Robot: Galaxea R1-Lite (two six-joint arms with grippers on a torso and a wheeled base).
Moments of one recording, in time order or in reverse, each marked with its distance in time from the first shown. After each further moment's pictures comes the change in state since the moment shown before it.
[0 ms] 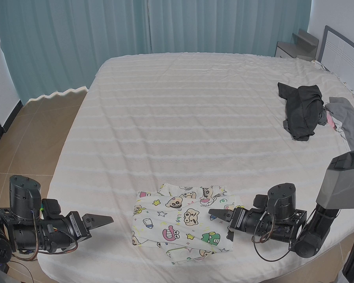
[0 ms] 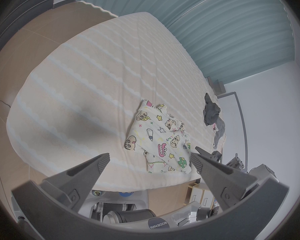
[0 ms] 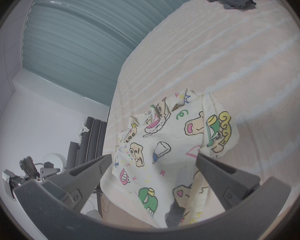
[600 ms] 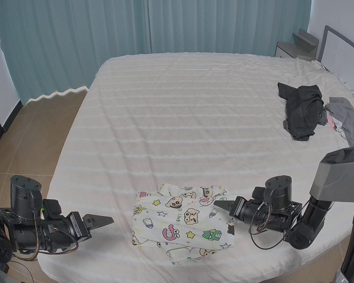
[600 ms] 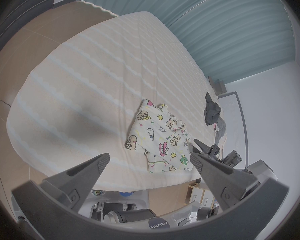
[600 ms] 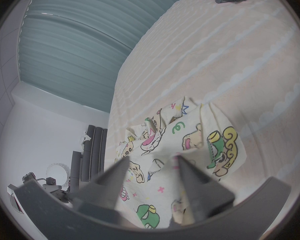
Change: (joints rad) left arm 0.000 0.008 0.001 -0.001 0.000 0.000; right arm -0.064 0.061 -0.103 0.012 0.043 0.062
